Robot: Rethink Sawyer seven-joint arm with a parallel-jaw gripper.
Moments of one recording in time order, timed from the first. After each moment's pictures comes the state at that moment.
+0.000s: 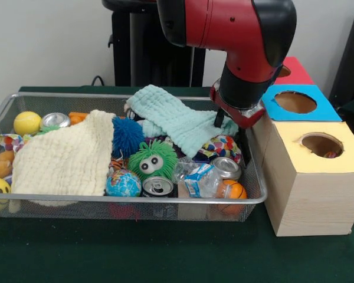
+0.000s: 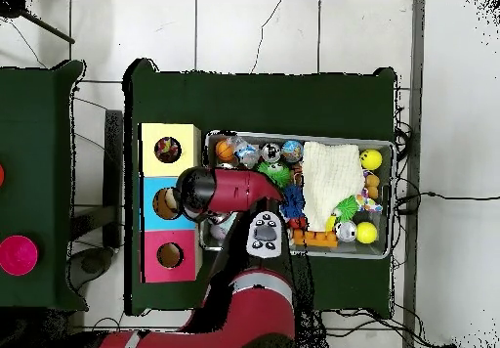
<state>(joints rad) 0.01 -0.38 -0.12 1.51 0.02 0.74 2.56</state>
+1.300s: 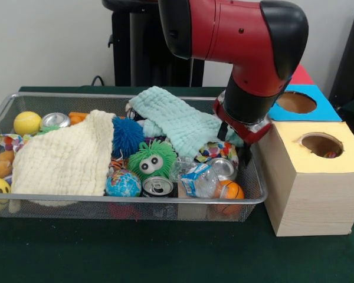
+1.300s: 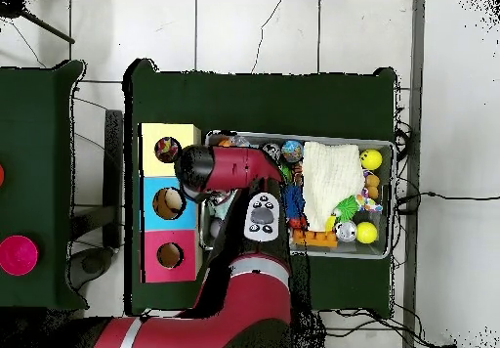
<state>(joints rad) 0.01 -0.33 -0.12 1.35 0.02 0.85 2.56</state>
